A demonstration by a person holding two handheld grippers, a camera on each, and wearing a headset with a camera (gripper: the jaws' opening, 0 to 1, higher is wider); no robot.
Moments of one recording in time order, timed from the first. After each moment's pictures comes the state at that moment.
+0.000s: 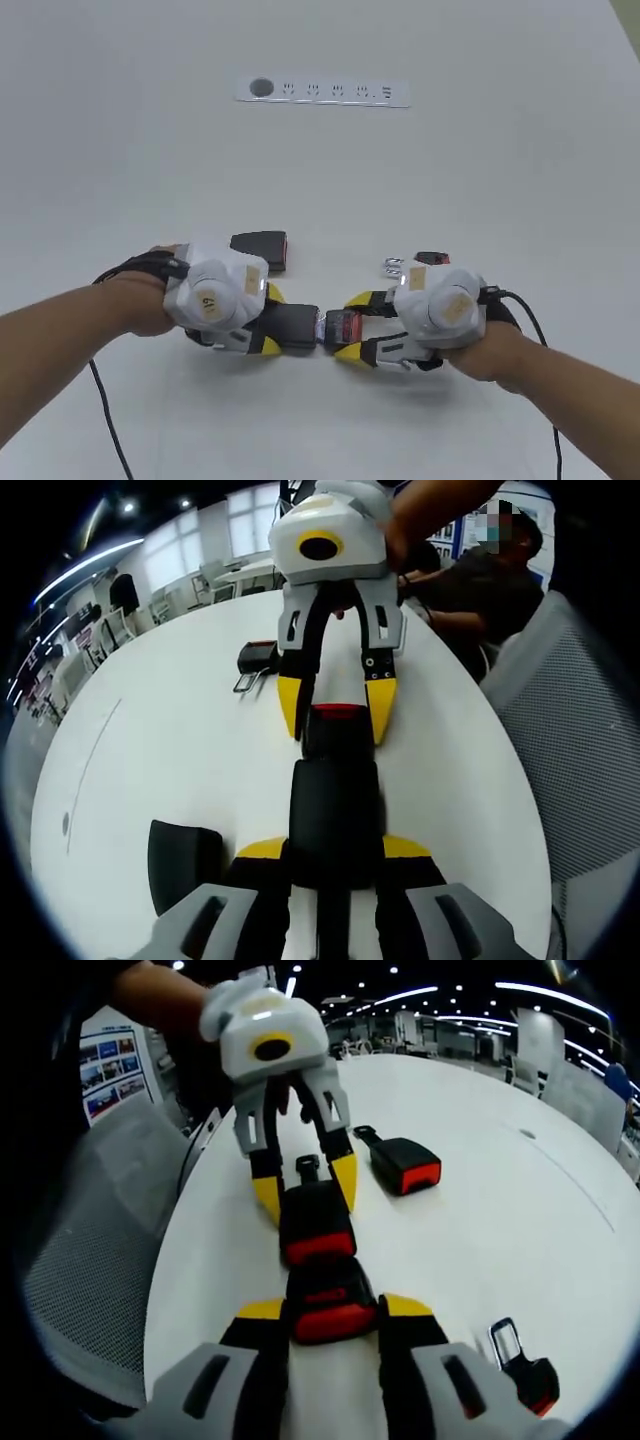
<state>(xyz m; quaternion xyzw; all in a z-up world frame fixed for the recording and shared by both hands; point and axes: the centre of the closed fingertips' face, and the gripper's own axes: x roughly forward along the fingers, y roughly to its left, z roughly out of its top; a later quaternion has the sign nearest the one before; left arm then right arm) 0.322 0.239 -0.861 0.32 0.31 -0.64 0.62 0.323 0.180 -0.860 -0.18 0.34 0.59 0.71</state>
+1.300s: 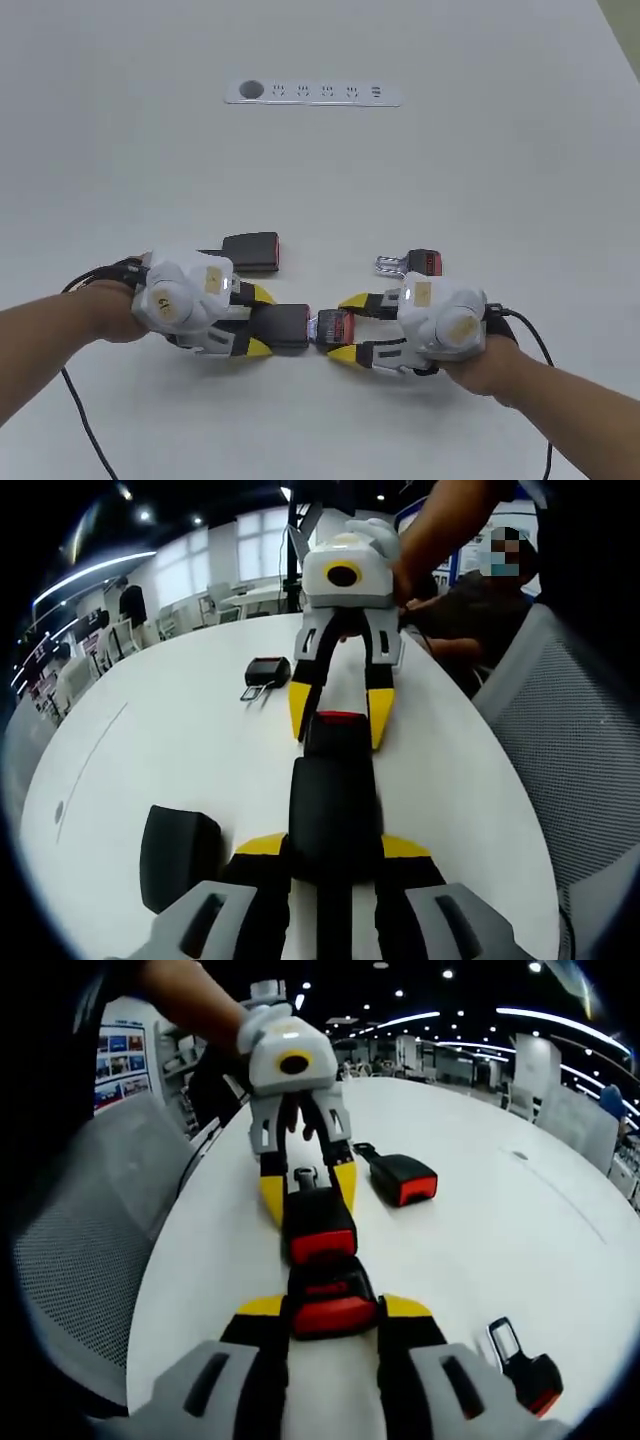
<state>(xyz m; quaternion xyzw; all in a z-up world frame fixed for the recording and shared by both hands) 0.321 0.241 -0.860 0.27 0.27 -0.66 0.64 0.319 0.176 -0.860 -0.18 0.27 0.59 0.74</state>
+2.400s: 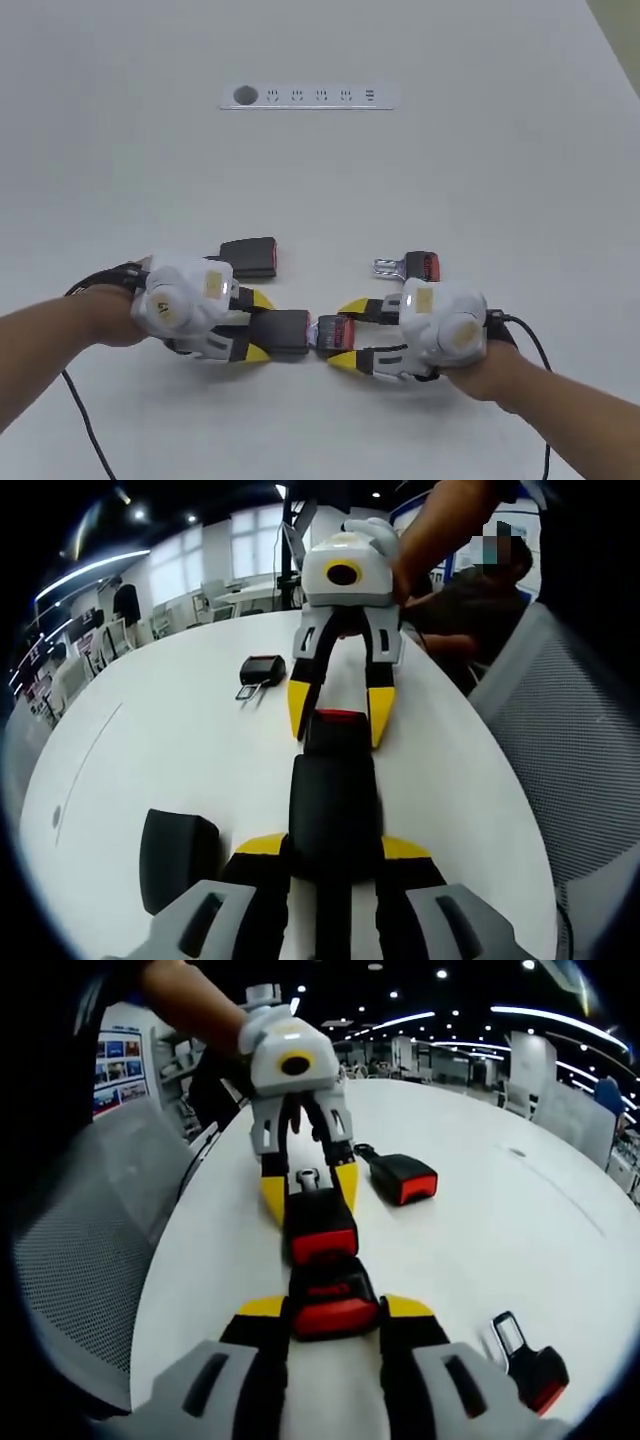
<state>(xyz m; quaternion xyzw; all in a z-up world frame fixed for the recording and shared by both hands) 0.319 0.240 -0.860 0.27 0.28 -0.67 0.63 0.316 0.177 -0.859 -0.17 0.28 0.59 0.74</state>
